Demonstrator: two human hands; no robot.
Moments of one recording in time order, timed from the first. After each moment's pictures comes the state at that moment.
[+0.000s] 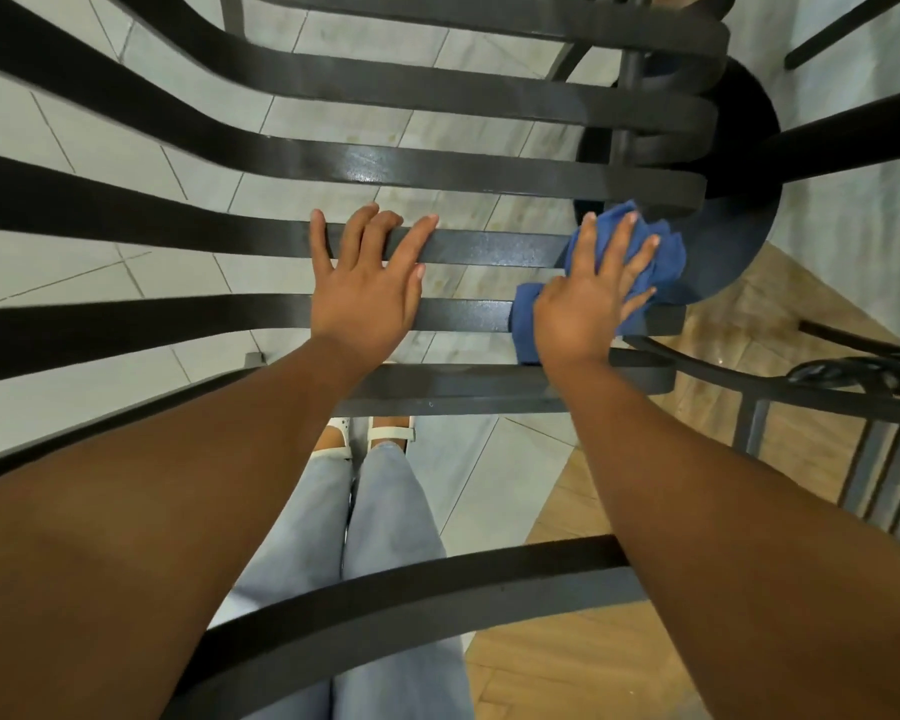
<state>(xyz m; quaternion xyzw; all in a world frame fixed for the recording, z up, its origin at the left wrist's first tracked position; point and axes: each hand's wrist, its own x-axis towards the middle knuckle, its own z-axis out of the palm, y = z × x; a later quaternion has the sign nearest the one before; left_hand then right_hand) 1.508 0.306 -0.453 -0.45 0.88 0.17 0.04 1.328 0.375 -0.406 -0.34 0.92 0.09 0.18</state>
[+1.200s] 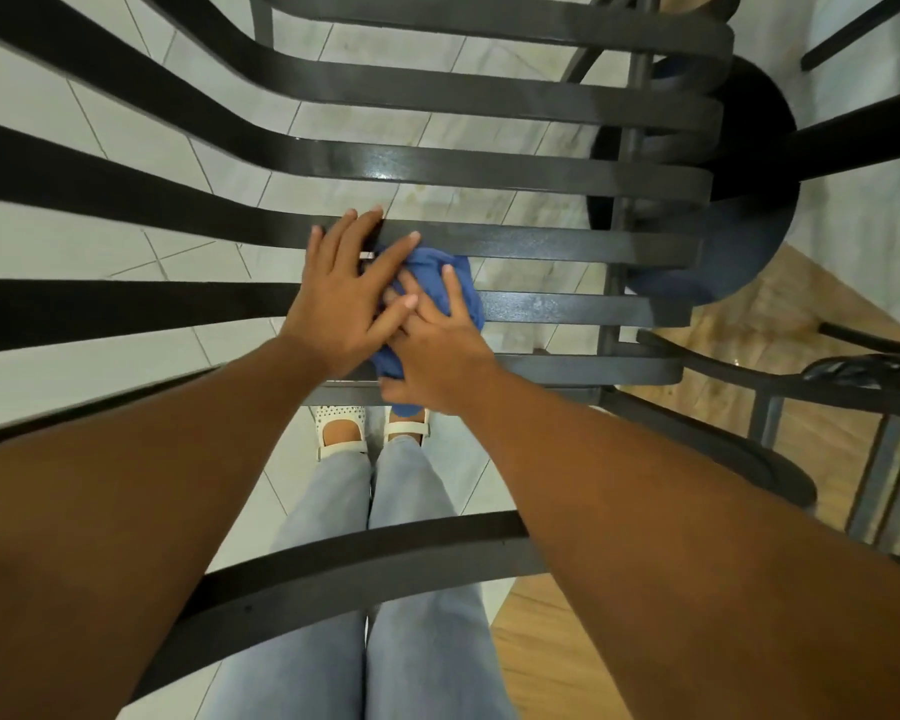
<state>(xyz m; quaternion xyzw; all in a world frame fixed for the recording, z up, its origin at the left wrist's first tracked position) 1.550 0.300 -0.433 -0.38 0.87 0.30 0.01 1.429 0.376 -0.412 -0.77 0.59 0.12 0.22</state>
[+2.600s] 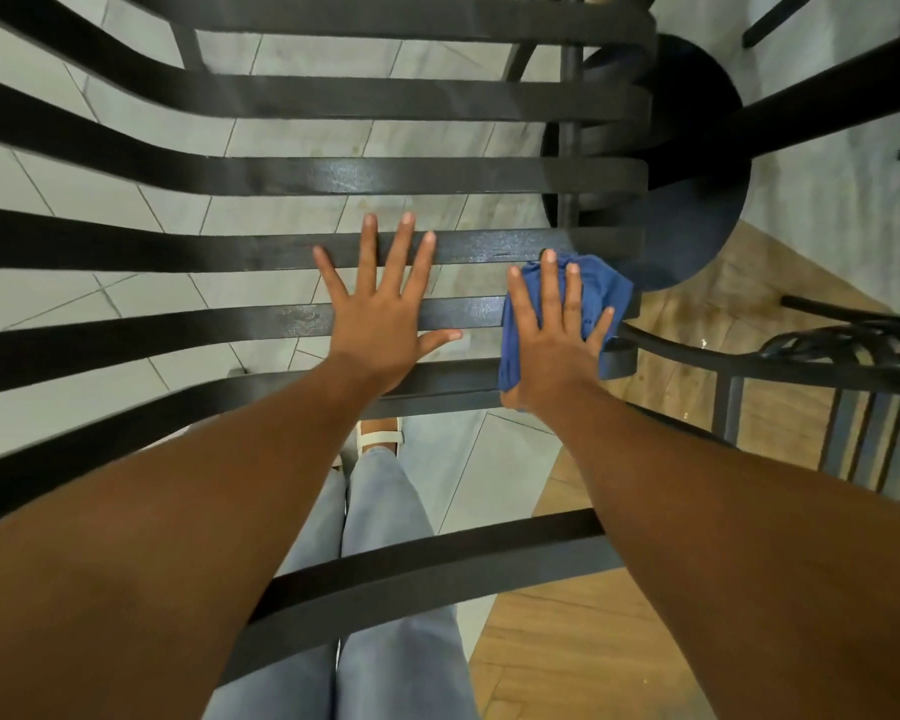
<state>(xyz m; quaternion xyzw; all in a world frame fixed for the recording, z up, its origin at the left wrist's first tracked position) 1.461 0.332 -0.437 -0.40 0.89 0.17 0.15 1.311 0.430 -0.389 -0.49 0.78 0.29 0.28</state>
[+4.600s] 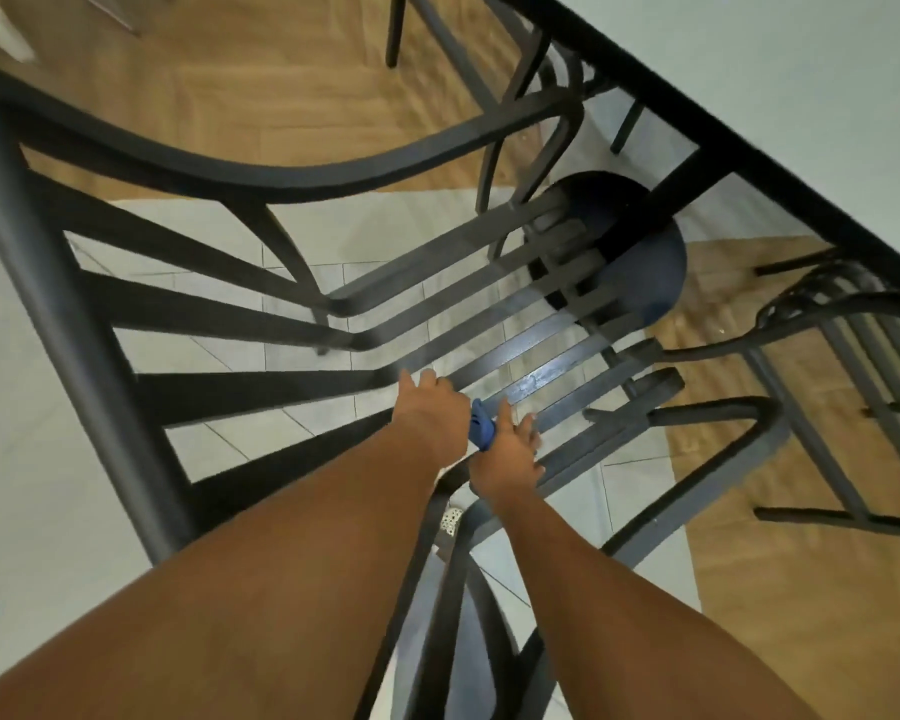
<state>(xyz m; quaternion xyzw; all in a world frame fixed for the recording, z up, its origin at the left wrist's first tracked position) 1.542 0.155 -0.201 -0.07 0.92 0.05 0.39 1.530 0.260 -0.251 0.00 0.90 -0.10 0.42</state>
